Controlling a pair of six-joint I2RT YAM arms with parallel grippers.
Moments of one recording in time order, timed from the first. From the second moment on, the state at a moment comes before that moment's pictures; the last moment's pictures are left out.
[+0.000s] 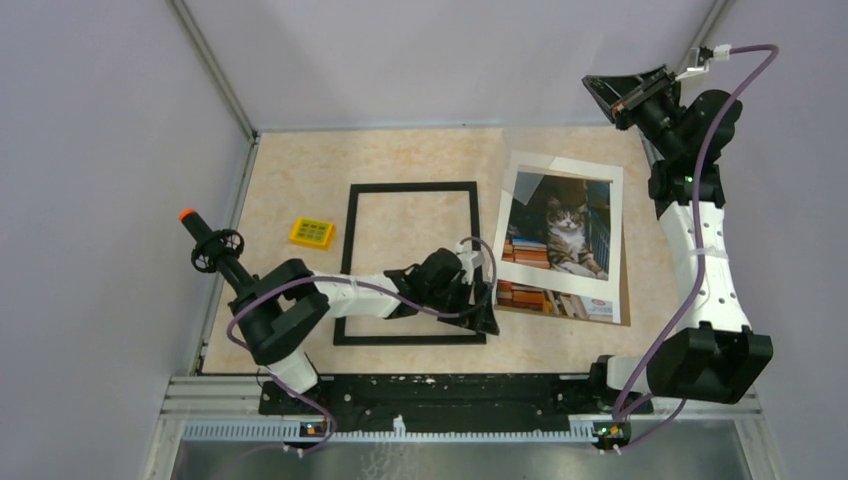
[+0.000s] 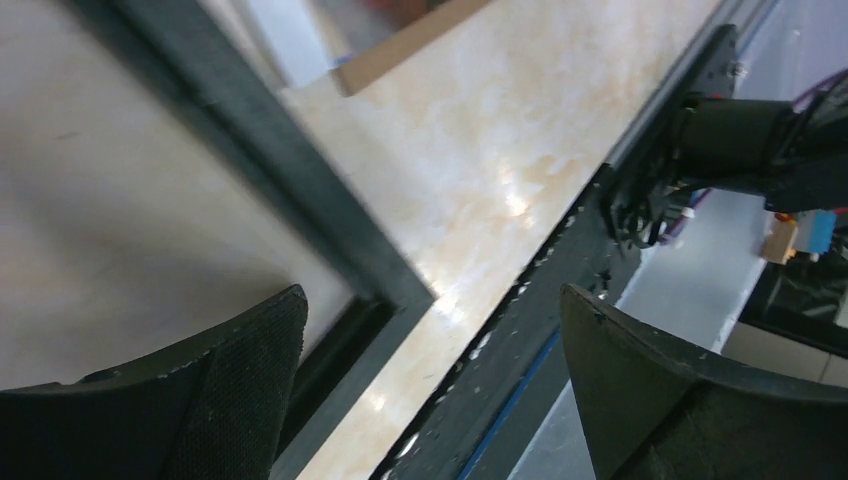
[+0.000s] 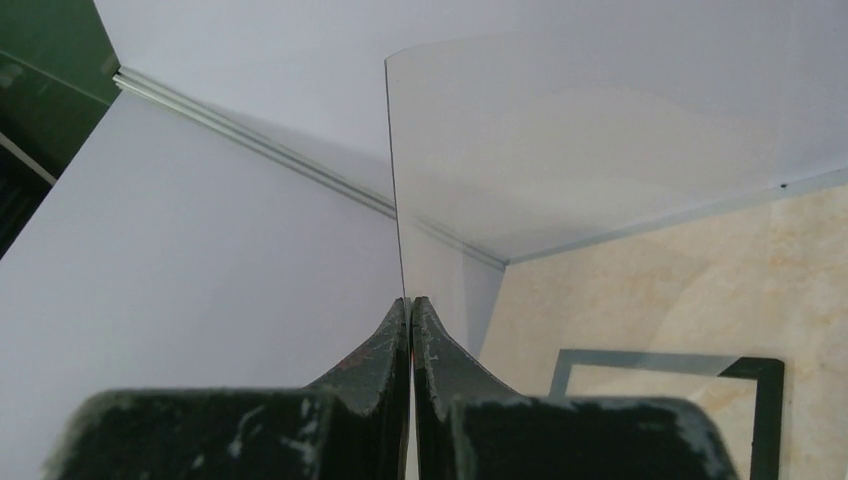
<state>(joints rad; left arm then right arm) -0.95 1.64 0.78 0.07 0.39 -0.71 -0.11 1.29 1.37 0.14 -0.59 1.14</state>
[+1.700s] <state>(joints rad) -1.08 0.71 0.83 -0.47 -0.35 -0.55 0.27 1.31 0.73 0.43 -0.13 1.15</state>
